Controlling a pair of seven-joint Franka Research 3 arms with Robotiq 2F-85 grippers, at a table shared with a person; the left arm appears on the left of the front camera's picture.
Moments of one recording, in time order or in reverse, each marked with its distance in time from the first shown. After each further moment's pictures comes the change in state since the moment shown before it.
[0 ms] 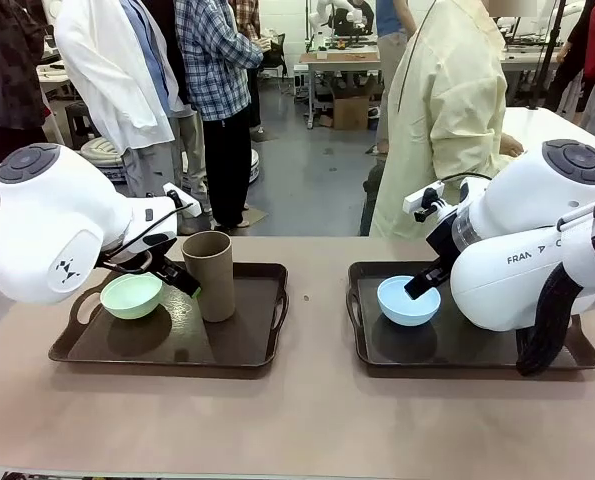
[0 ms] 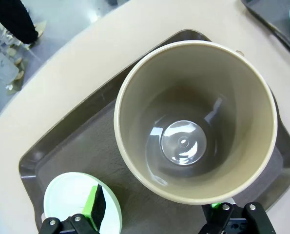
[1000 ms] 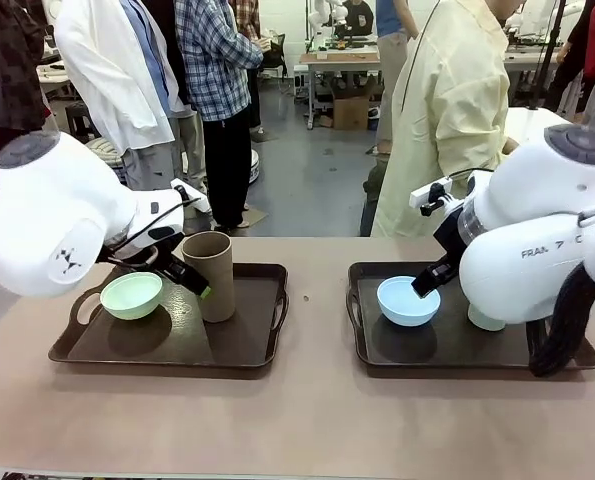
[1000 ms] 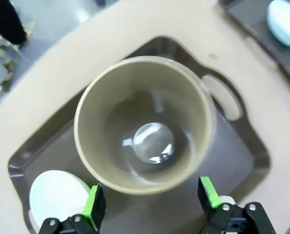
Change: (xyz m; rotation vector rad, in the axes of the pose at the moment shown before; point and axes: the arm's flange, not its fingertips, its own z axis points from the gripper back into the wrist) left arm 0.012 -0.026 0.029 -0.069 0.003 0.008; right arm 0.003 0.000 0.030 -0.024 0.071 -0.062
